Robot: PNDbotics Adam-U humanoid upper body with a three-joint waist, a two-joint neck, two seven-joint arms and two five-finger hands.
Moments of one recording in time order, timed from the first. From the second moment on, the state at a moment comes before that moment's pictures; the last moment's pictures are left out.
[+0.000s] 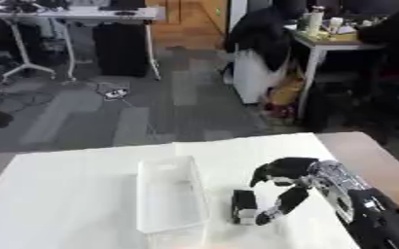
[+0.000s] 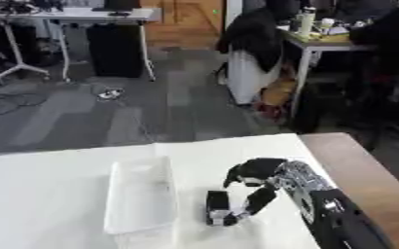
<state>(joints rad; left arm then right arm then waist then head) -0.35 0.48 -0.03 -1.89 -0.08 -0.19 0.23 -0.73 -0.43 0.17 -1.02 1.11 -0.53 0.58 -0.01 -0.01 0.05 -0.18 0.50</state>
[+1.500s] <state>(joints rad) -0.35 0.48 -0.03 -1.89 -0.08 -0.19 0.22 -0.72 -0.40 0.17 -1.03 1.11 -0.55 0.56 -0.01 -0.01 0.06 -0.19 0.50</state>
